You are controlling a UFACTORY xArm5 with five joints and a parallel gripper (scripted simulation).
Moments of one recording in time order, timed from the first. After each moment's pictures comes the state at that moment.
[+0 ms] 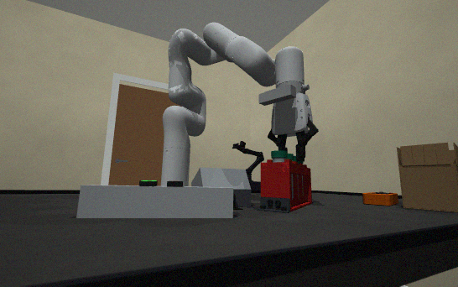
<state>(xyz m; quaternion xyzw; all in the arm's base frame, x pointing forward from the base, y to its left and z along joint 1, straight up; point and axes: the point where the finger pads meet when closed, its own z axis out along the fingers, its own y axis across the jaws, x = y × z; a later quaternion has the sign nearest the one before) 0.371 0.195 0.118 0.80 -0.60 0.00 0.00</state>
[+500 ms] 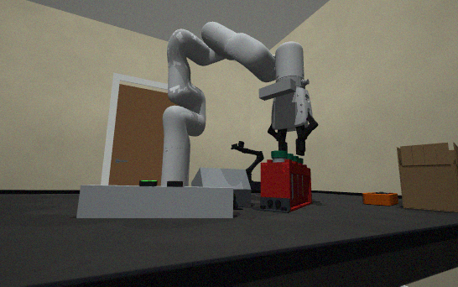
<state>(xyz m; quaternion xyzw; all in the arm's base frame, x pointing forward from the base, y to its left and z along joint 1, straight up) 0.371 0.195 0.133 0.80 -0.60 0.00 0.00</state>
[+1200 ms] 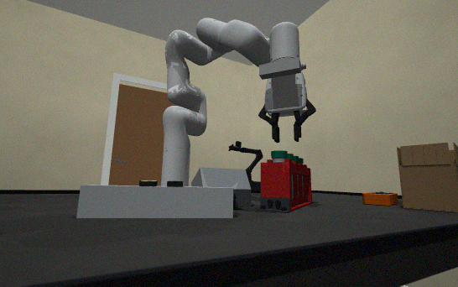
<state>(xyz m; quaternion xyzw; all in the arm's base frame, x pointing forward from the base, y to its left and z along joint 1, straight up) 0.391 0.160 0.164 0.89 -0.45 0.00 0.00</state>
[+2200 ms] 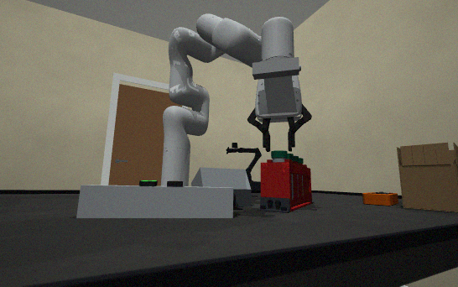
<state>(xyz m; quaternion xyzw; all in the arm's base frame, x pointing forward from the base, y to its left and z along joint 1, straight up) 0.424 0.106 0.133 0.92 -0.38 0.00 0.00</state>
